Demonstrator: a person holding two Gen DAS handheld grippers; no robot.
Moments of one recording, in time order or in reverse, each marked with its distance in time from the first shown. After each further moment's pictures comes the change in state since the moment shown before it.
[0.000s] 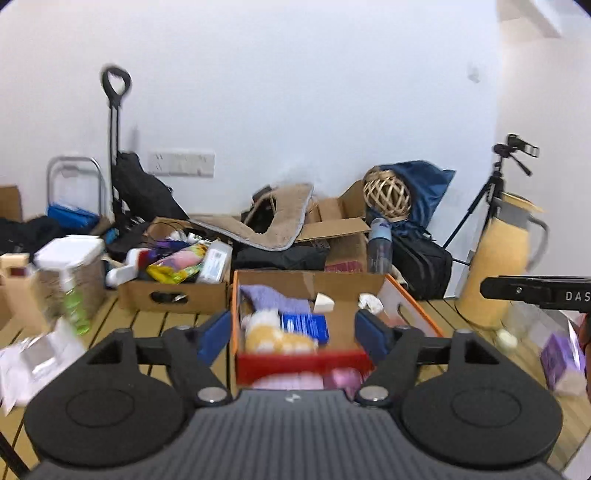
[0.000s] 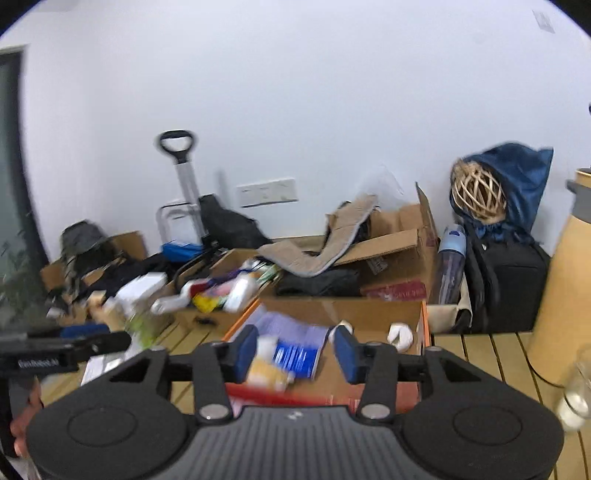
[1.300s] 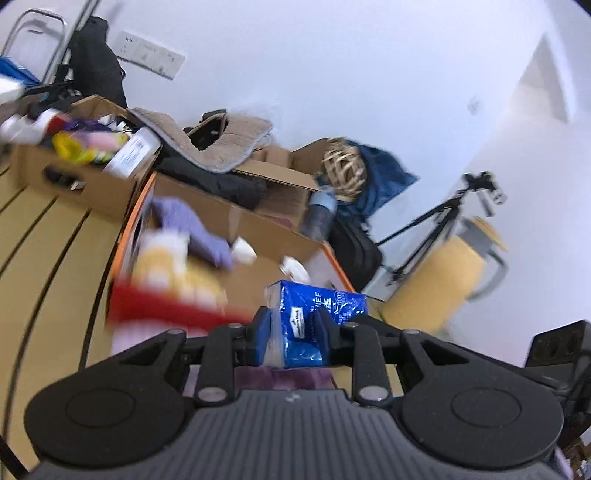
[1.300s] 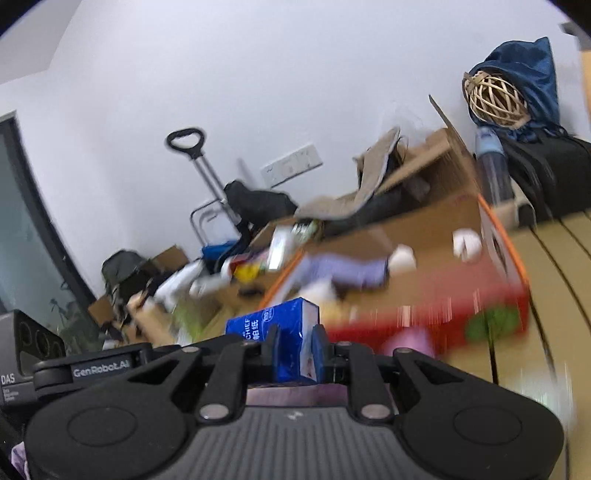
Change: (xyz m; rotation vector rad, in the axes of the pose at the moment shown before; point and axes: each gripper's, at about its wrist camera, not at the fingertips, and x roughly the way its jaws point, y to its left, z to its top) left arm 0.154 0.022 -0.015 -0.351 0.182 -0.302; right arm 0.131 -0.024 -0.031 0.297 0.068 0.168
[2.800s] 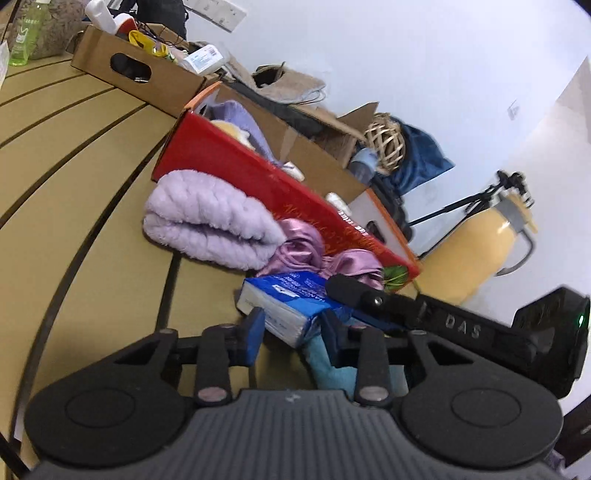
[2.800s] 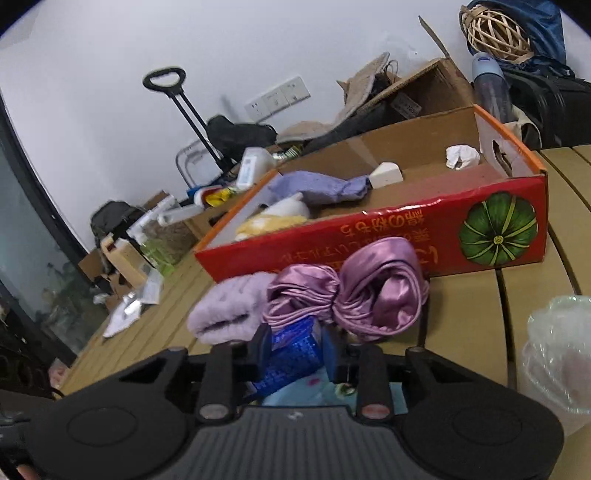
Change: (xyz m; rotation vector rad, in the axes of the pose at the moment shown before) left arm -0.015 0.028 -0.125 -0.158 0.014 0.020; right arm 0.015 -0.028 -0.087 -0.024 0.128 0.017
